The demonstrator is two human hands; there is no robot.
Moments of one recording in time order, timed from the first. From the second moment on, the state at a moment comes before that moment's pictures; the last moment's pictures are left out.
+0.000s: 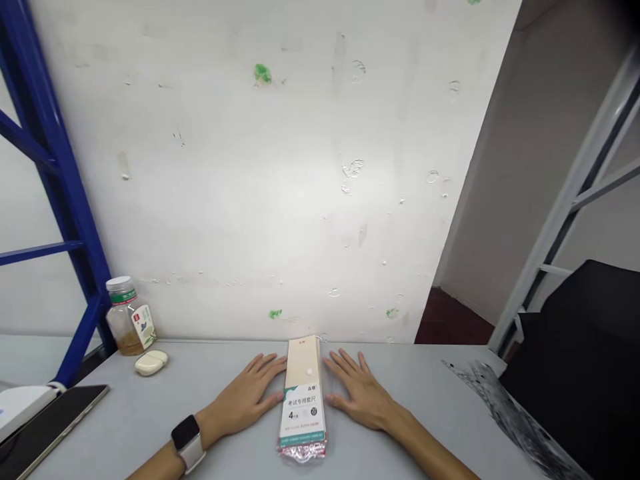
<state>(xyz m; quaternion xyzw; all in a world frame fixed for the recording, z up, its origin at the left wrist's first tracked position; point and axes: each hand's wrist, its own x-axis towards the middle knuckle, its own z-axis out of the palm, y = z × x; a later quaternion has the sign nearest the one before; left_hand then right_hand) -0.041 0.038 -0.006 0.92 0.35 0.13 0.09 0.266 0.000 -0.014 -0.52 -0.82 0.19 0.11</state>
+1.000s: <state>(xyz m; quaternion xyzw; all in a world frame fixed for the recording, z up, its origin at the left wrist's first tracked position) -0.040 0.042 -0.013 0.92 0.38 0.09 0.08 0.267 -0.001 -0.016 -0.53 -0.82 0.19 0.10</state>
